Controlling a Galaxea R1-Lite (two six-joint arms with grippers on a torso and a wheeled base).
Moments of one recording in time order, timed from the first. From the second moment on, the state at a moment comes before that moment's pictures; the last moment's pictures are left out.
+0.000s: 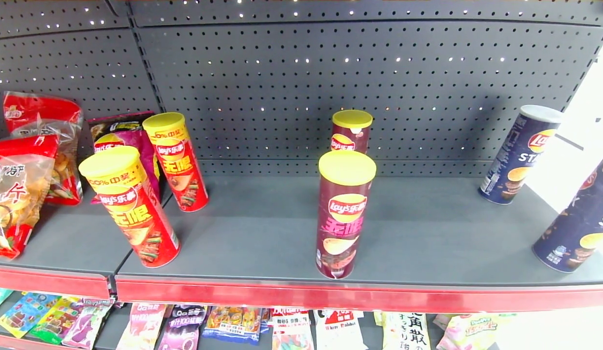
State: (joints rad) left arm 0.00 0.00 0.00 0.00 0.02 -0.01; right arm 0.00 0.00 0.00 0.00 -0.01 0.00
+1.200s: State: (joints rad) left arm 0.00 0.00 0.00 0.00 0.02 0.00; right arm 0.00 0.00 0.00 0.00 0.00 -0.01
